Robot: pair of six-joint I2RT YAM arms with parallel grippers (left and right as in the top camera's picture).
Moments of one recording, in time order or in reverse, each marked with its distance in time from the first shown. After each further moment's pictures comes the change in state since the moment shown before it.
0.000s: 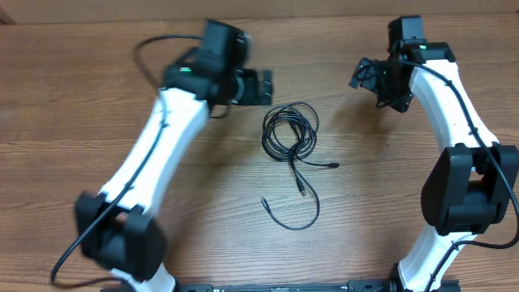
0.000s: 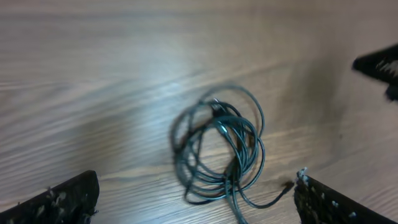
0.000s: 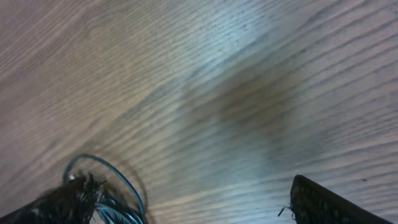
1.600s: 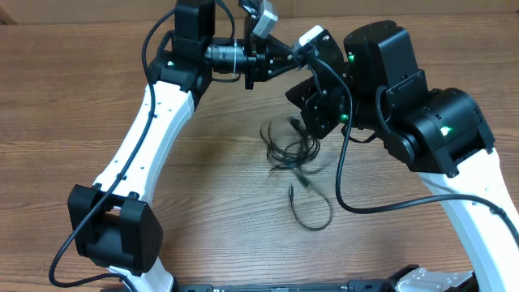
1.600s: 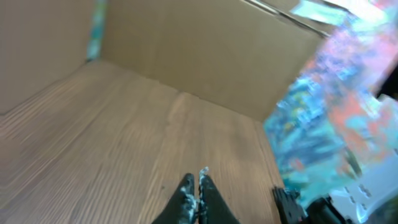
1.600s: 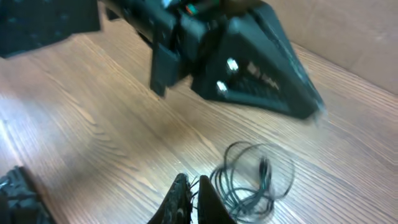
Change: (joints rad) left arm 0.116 0.006 -0.006 0.619 1.067 0.320; right arm 0.520 -0.508 0.196 -0.161 -0.145 -0.548
